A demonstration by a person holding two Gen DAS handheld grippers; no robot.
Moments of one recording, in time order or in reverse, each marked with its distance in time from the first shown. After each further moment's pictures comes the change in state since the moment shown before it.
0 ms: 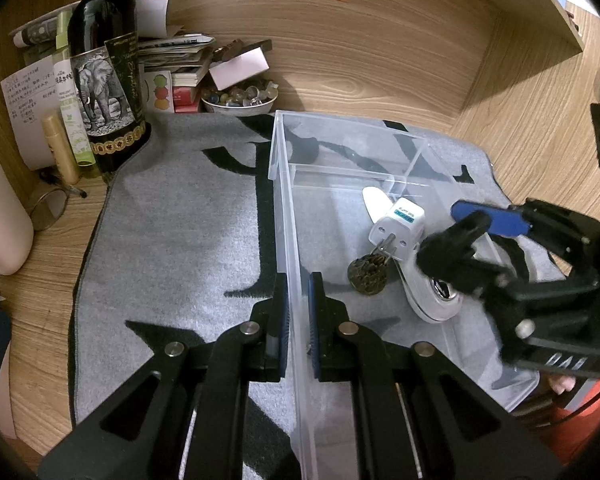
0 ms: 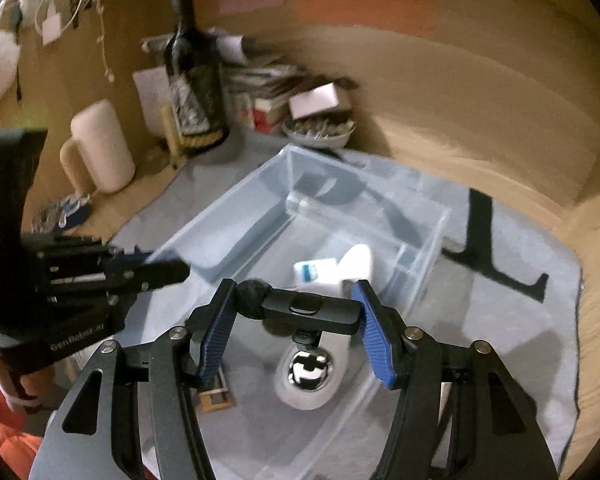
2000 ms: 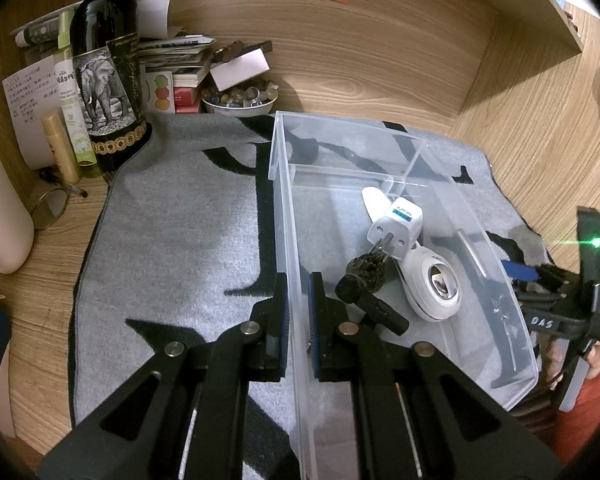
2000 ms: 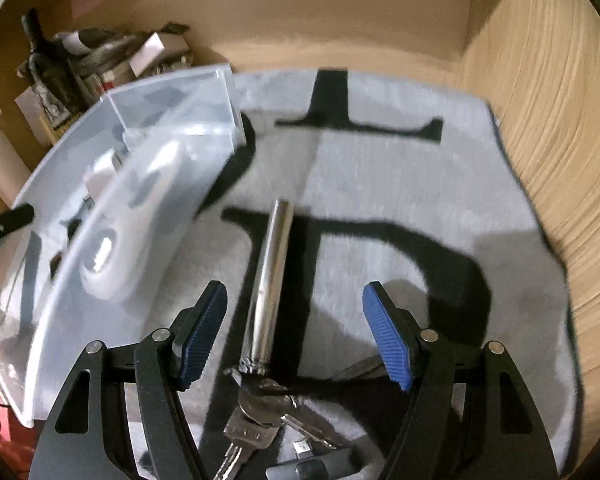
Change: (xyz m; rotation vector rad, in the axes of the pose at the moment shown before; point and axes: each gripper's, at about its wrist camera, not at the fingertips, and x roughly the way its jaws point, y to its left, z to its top) left arm -0.001 0.000 0.000 0.000 -0.001 0.002; right arm -0.002 -0.104 -0.090 0.333 0.137 -0.189
